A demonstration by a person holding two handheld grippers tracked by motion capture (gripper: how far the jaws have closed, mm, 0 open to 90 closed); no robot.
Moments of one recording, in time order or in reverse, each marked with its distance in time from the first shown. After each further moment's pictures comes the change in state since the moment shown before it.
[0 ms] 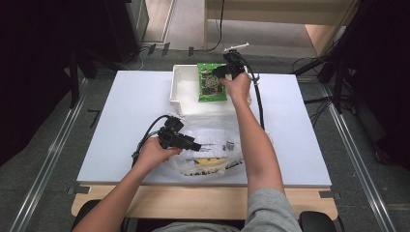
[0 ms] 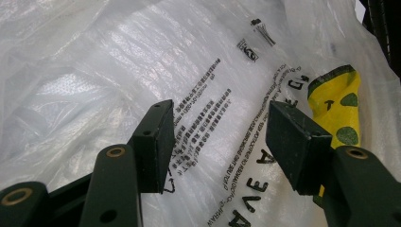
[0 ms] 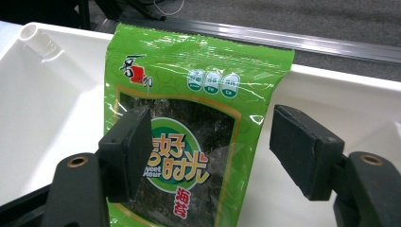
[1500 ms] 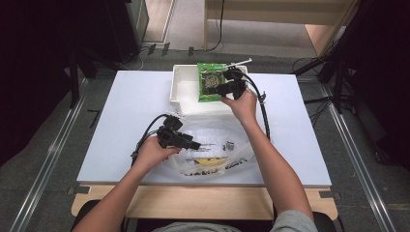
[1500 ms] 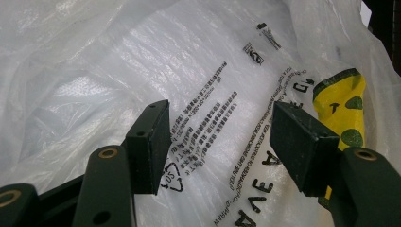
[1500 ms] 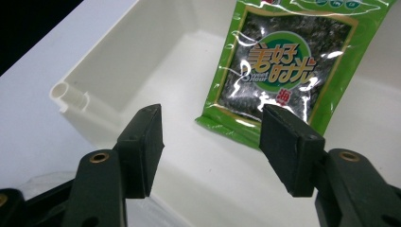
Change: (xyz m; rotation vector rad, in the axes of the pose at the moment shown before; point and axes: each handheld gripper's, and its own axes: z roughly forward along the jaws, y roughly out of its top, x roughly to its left) left arm 0.001 0.001 -0.003 -0.019 0.016 -0.002; right arm 0.036 -0.065 -0.065 -0.011 0.198 -0.146
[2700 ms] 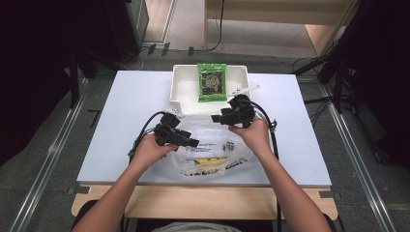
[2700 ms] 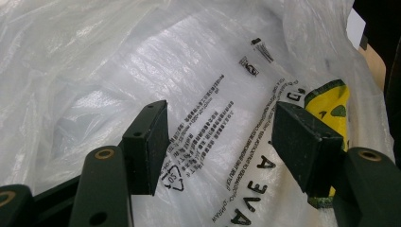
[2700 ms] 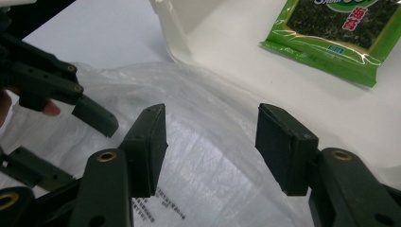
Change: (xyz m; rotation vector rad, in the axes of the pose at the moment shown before) left arm -0.003 0.004 -0.014 -0.024 0.021 0.014; right arm 0.036 -0.076 -0.052 0.031 0.101 -0.122
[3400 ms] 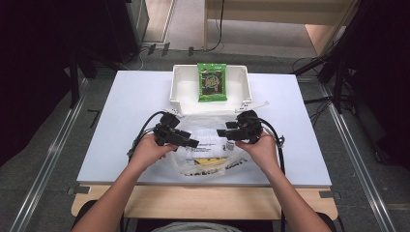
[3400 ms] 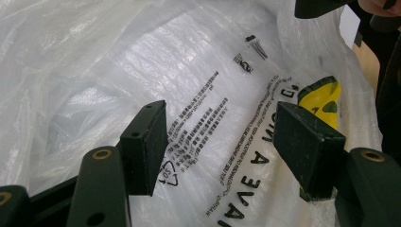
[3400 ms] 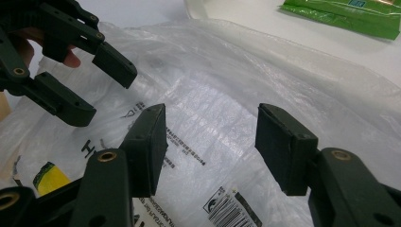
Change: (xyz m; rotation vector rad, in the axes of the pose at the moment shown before) left arm -0.003 0.000 -0.003 0.010 -0.007 0.001; right arm 0.009 -0.044 -0.017 -0.016 0.030 -0.003
